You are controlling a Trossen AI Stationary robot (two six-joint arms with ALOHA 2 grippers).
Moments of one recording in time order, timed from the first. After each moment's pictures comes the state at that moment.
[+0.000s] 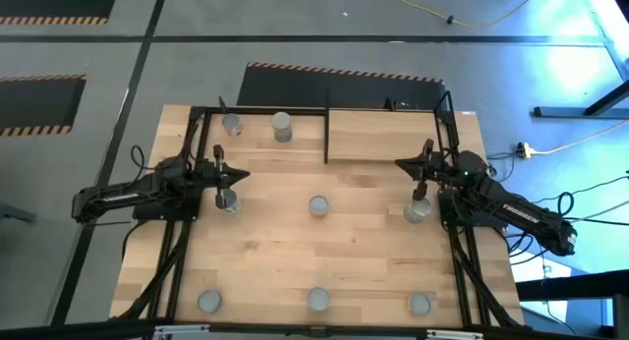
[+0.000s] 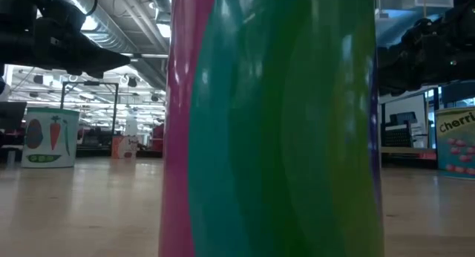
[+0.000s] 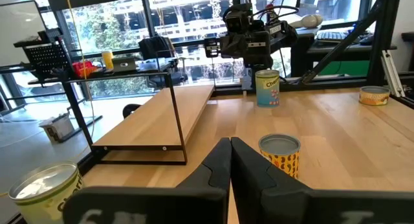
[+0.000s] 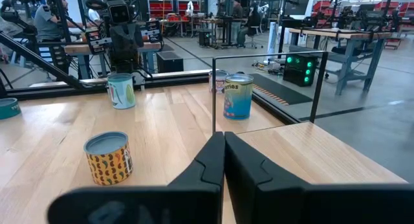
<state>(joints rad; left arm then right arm) 0.23 0.01 0.01 0.04 0.06 0.10 -0.55 0.10 0.01 0.05 -0.26 -0.01</state>
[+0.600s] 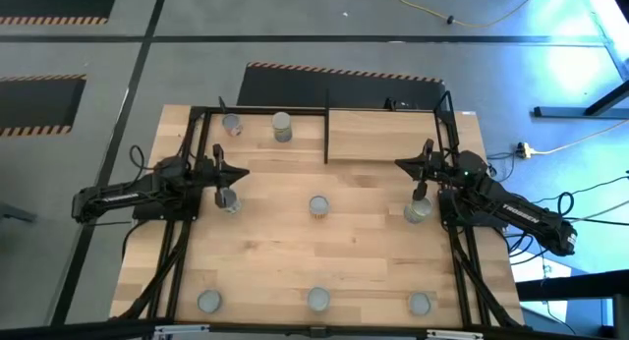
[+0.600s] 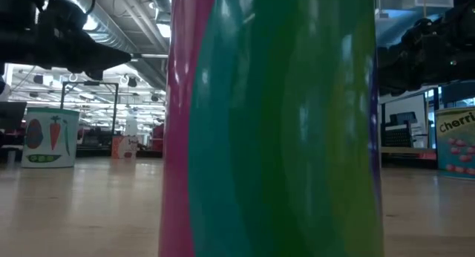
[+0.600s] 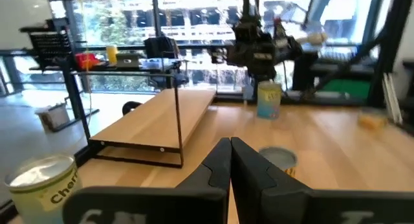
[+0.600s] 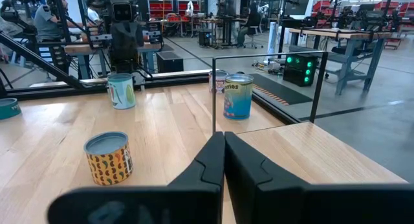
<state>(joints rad) 0.23 0.01 0.01 0.07 0.04 -0.03 -0.55 0.10 0.01 0.05 -0.26 0.00</state>
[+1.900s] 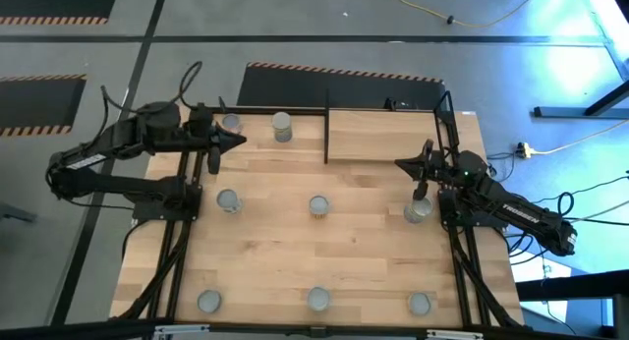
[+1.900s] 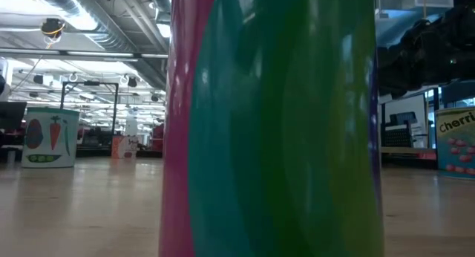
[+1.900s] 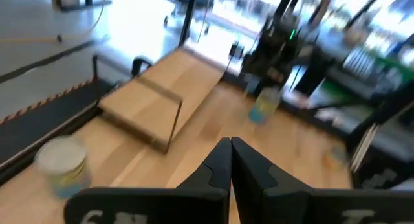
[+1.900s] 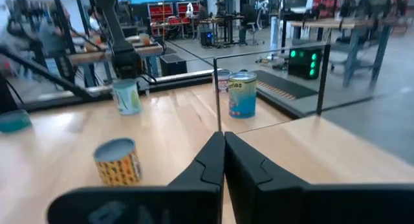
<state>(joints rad) 0.24 0.75 1.11 -0.63 -0.04 -0.39 -0.55 0.10 0.01 0.06 -0.27 0.09</state>
